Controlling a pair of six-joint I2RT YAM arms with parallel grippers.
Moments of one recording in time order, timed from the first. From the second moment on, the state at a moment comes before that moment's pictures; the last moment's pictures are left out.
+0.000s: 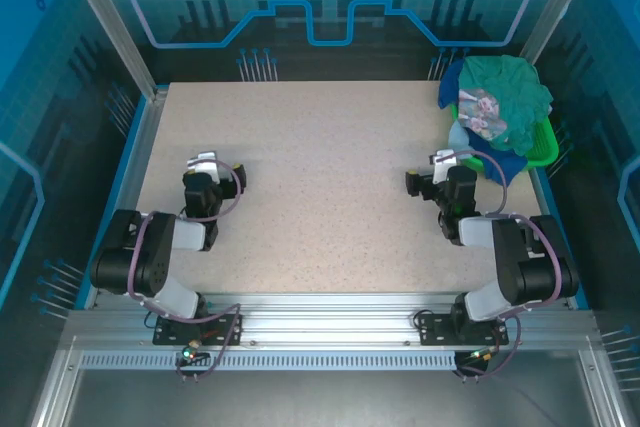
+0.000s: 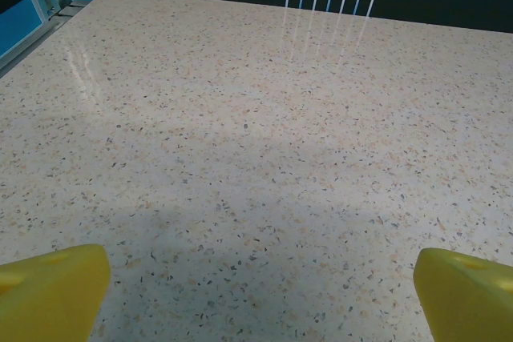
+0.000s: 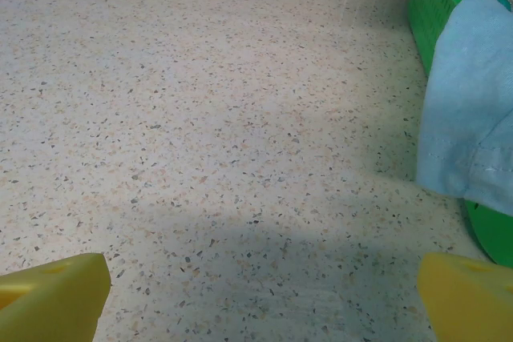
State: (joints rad) left arm -0.02 1.56 0.36 0.86 -0.14 -0.14; right arm 0.06 1.50 0.43 0.64 0.00 -0.07
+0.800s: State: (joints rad) left arm -0.22 1.25 0.36 0.76 -0.34 -0.08; right arm 0.10 1.20 0.65 0.23 0.15 0.04
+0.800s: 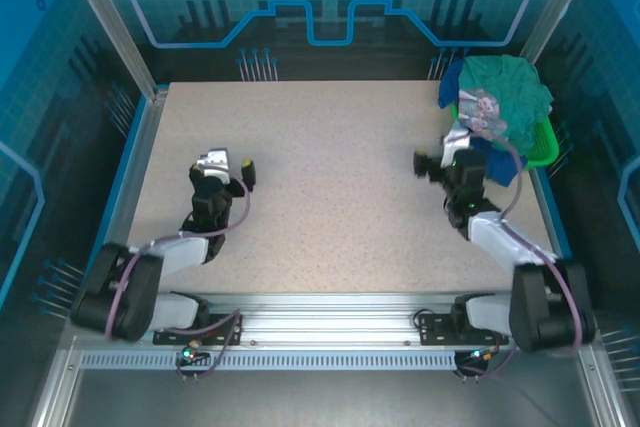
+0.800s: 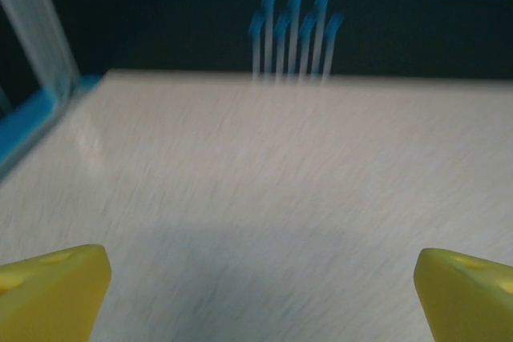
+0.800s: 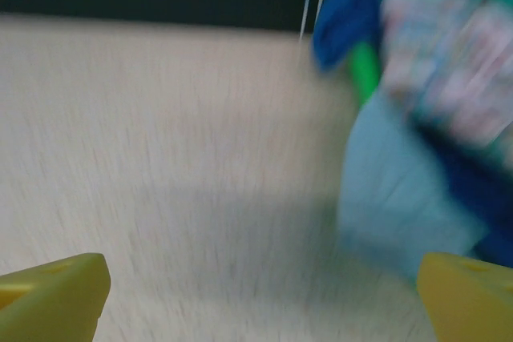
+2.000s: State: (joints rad) left arm -0.42 1.59 1.39 -0.26 0.27 -0.78; right arm -0.32 2.04 1.76 -0.81 -0.01 0.54
